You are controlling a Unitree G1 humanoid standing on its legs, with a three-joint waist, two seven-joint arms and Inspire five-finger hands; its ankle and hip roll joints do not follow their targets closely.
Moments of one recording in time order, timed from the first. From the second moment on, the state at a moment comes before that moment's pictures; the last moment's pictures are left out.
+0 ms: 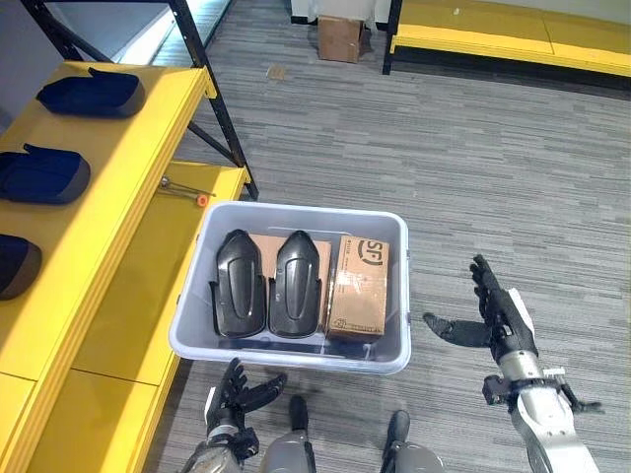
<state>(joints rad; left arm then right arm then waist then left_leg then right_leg) 0.29 0.19 -0.04 0.28 -0.47 0.01 0.20 0.10 -0.46 0.03 -0.10 0.08 -0.04 -0.08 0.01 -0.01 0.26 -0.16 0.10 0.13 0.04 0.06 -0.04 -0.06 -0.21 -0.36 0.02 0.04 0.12</state>
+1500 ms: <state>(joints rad) 0.08 0.30 -0.12 0.24 -0.47 -0.01 0.28 -0.56 -0.28 0.58 0.32 -0.39 0.11 -0.08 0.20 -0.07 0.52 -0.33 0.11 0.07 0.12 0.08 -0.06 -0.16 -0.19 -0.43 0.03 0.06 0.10</state>
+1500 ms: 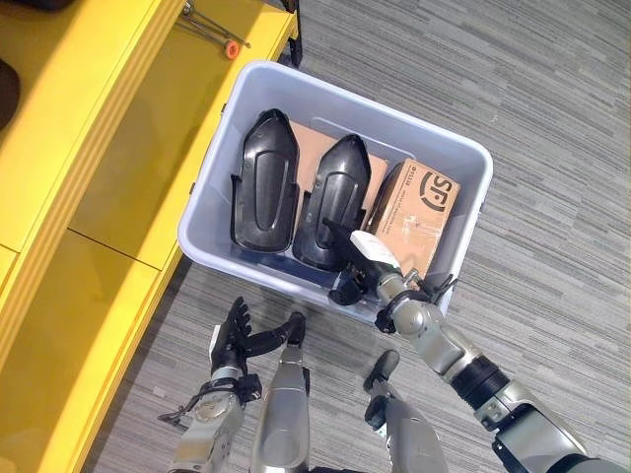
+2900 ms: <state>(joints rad) 0.06 0.37 -0.20 0.19 -0.51 -0.05 0.36 -0.69 -0.23 0.50 0.33 -0.49 0.17 -0.27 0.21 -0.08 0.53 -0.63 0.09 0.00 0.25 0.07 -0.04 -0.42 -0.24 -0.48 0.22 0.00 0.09</state>
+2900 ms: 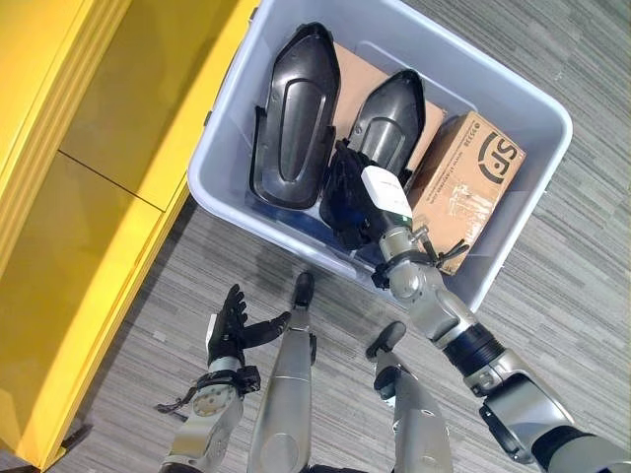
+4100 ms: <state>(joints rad) 0.05 0.37 -0.23 0.18 -0.51 -0.07 0.41 -0.63 -0.19 0.51 0.29 -0.59 0.21 -0.41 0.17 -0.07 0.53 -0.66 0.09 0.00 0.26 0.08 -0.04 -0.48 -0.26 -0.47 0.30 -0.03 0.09</state>
